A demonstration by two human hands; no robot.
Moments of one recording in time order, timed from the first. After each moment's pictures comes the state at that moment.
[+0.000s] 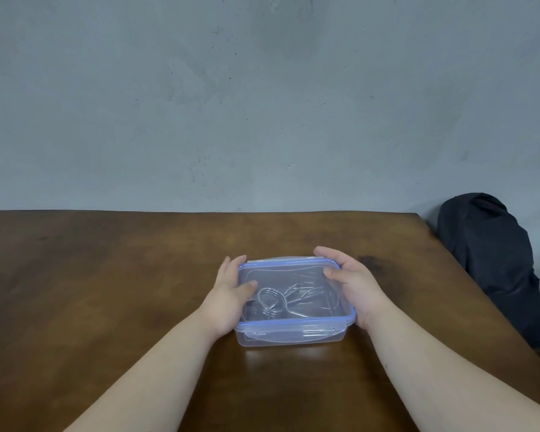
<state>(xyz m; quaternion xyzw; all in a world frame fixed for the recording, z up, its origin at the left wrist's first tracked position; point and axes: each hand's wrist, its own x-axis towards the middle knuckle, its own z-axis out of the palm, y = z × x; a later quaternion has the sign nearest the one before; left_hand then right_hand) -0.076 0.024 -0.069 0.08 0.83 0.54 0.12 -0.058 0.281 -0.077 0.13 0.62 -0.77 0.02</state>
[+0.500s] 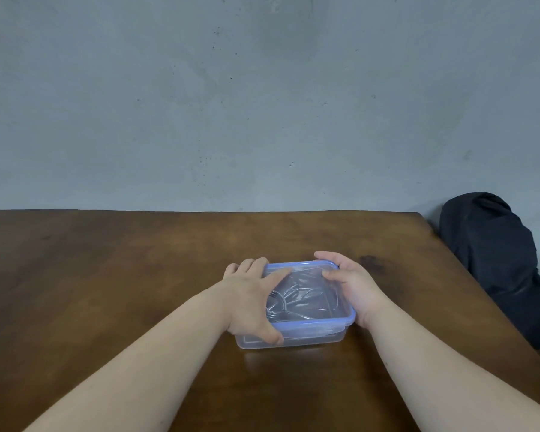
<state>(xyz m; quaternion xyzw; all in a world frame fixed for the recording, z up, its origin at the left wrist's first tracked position) -0.075 0.049 -0.033 0.33 0.94 -0.04 0.09 -0.060 0.281 -0.077 0.13 0.64 -0.75 0.05</state>
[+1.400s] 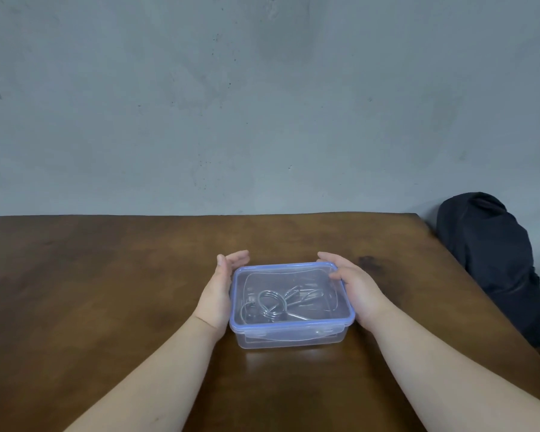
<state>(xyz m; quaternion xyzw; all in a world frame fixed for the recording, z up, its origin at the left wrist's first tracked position) -0.081 0.023 -0.077 0.07 0.63 0.77 0.07 -0.047 0.279 -0.067 0.12 0.66 -0.74 0.03</state>
